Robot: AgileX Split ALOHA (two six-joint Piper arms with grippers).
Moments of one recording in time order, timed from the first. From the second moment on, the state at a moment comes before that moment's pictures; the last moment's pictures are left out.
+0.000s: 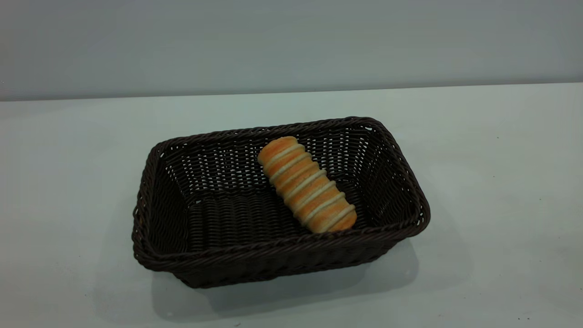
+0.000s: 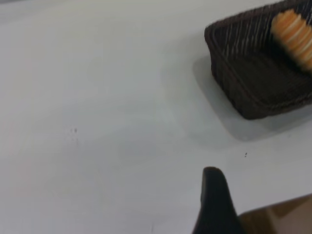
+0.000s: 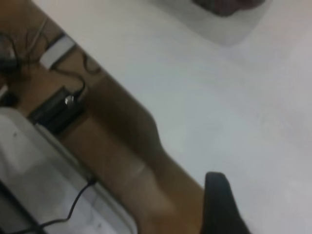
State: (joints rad) left arm -0.37 0.10 -0.65 0.12 1.16 -0.12; right arm 0.52 0.38 -0.51 0.16 1.08 -0.26
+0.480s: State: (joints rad) left arm -0.37 -0.02 -0.52 0.12 1.16 -0.10; right arm 0.52 0.22 -0.49 0.16 1.11 -0.27
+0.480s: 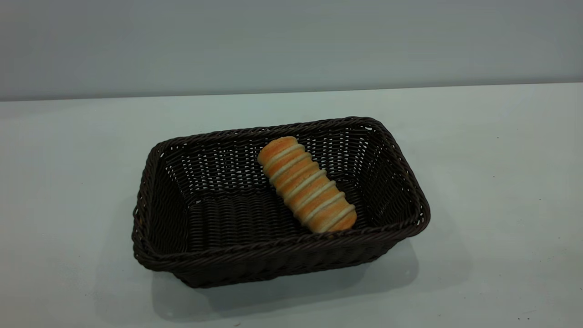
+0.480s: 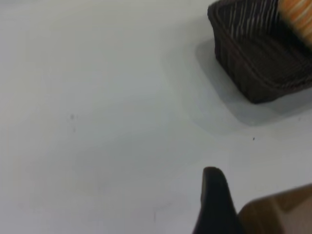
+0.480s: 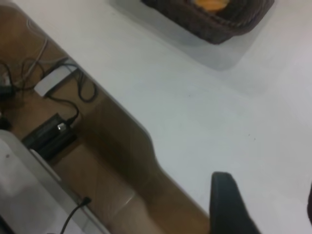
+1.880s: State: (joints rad) left arm -0.37 -0.02 -0.49 0.06 1.14 -0.10; right arm 0.52 0.09 -0.48 0.16 1.13 -0.27
